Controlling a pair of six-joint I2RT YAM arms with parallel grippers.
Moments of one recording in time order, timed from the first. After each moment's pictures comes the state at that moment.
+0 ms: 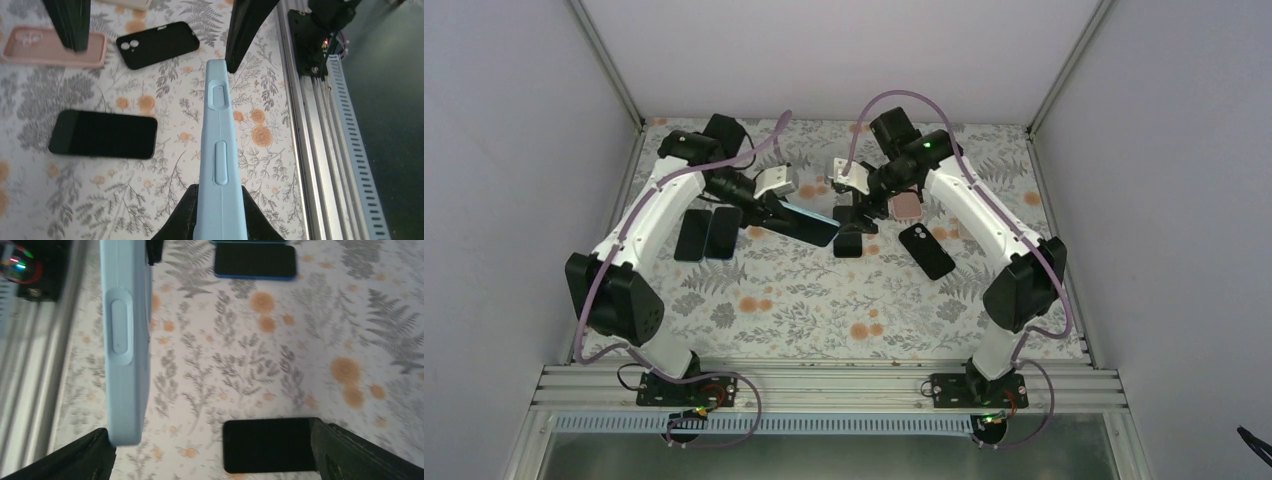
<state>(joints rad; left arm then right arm) -0.27 1.64 1.60 -1.34 0.90 1.02 0.57 1.78 1.78 -1.10 -0.56 -0.87</state>
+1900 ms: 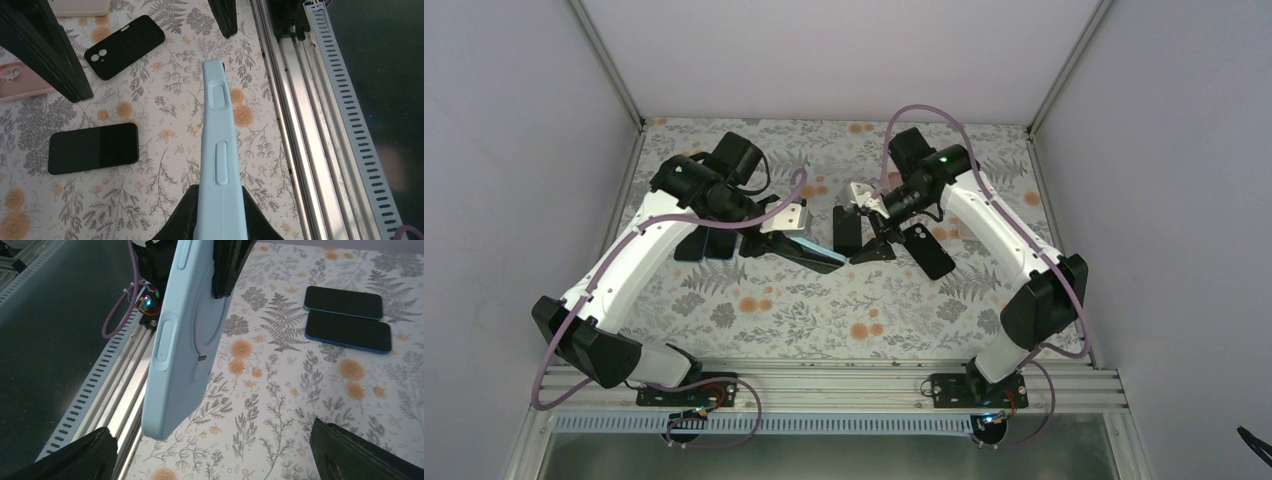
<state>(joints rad) -0.51 1.40 1.55 -1.36 0.69 1.03 0.53 1.63 1.62 -1.26 -0.95 -1.16</state>
